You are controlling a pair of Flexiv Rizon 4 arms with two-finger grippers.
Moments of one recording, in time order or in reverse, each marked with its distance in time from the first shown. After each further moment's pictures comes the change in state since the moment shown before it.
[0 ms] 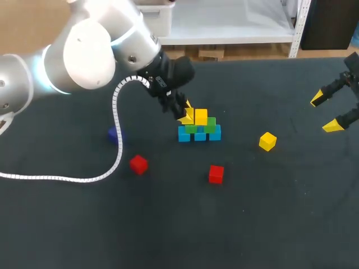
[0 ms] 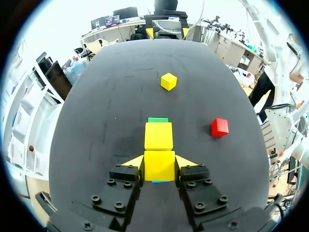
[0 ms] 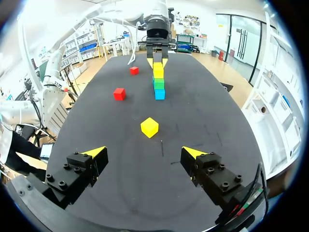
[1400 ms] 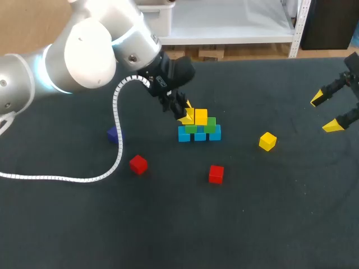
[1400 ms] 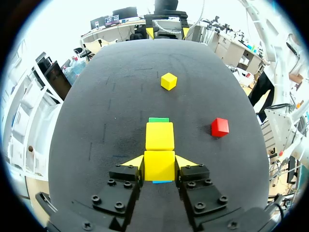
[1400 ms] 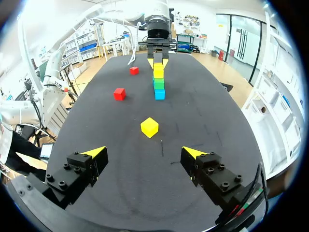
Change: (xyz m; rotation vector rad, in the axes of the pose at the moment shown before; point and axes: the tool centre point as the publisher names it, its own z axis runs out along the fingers) left arm 0.000 0.001 0.002 0.008 -0.001 0.002; right arm 0.000 0.000 0.000 0.000 0.000 0.000
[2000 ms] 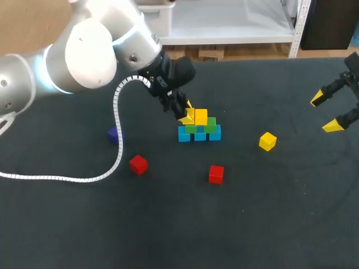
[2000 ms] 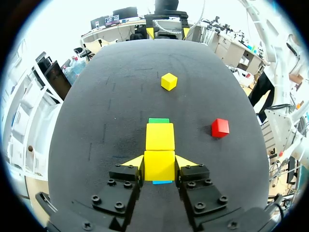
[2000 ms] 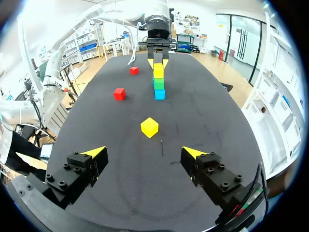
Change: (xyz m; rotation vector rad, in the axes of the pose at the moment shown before) left arm -0.001 0.000 0.001 0.000 -0.001 -0.002; right arm 0.000 0.000 0.000 0.000 0.000 0.000
